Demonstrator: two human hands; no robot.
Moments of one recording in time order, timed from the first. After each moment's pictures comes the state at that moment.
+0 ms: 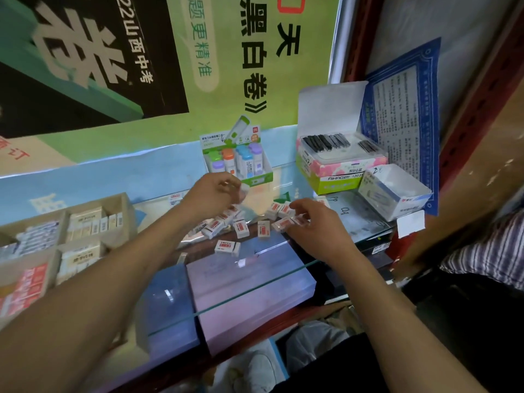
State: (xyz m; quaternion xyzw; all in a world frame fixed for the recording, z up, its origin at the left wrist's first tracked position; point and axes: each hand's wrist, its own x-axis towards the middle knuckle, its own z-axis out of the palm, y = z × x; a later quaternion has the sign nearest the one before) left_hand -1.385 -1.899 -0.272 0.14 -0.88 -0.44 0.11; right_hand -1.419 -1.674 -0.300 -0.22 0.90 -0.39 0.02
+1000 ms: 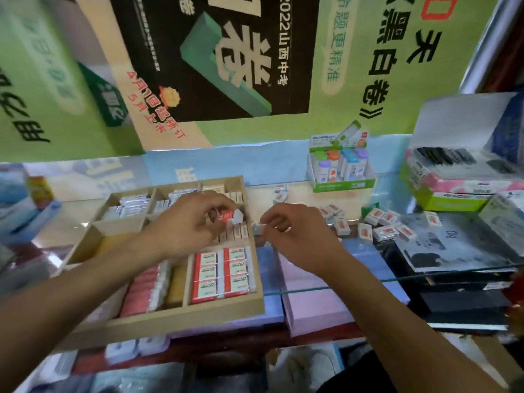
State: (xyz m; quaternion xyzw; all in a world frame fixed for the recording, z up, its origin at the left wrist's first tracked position) left_hand -1.165 -1.992 -0.243 0.10 -0.96 -0.19 0.16; right_hand -1.296 -1.811 -0.260 -0.46 0.78 -0.41 0.09
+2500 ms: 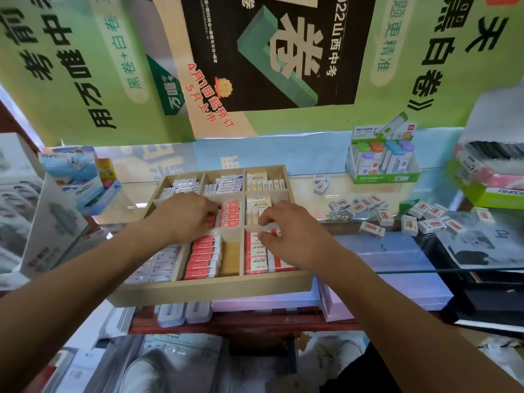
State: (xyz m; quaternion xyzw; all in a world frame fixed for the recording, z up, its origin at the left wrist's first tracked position) left_hand -1.097 -2.038 -0.243 0.23 -0.97 0.06 -0.03; right_hand -1.234 -1.855 -0.267 -0.57 0.77 -0.28 0.08
